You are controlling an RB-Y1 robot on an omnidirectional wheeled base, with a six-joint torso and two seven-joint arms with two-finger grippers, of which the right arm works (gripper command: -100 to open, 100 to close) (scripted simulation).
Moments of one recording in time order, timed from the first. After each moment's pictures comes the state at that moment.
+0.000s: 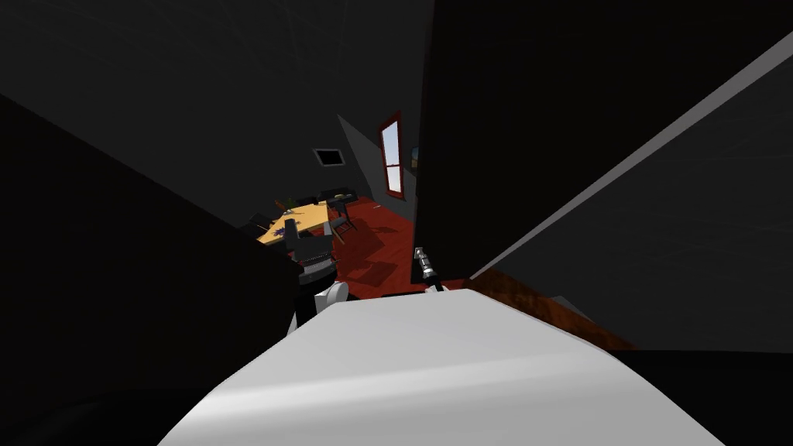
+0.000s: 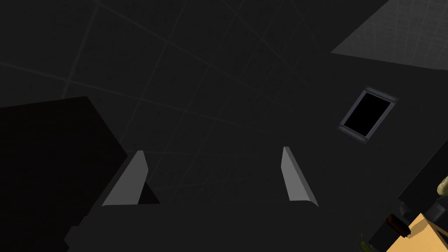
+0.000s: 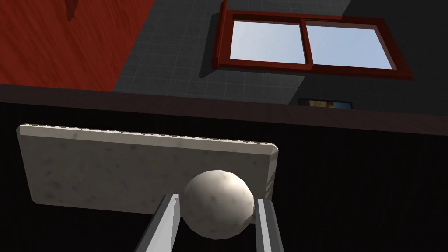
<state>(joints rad) 0.05 -0.01 0.15 -0.86 -0.10 -0.76 0.11</state>
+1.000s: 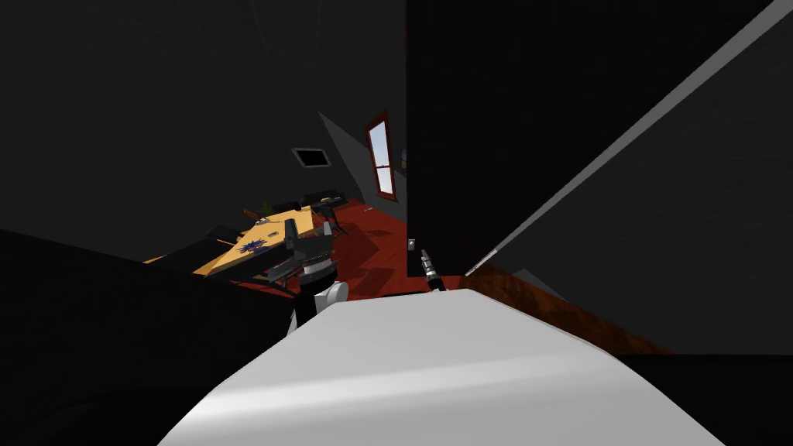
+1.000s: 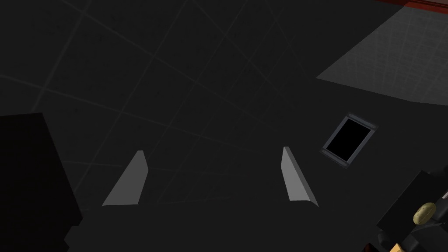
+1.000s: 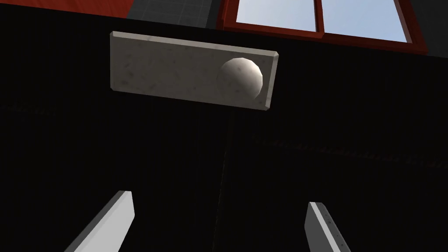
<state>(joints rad) 0.10 -0.05 0.20 -0.91 -0.17 -0.76 0.18</state>
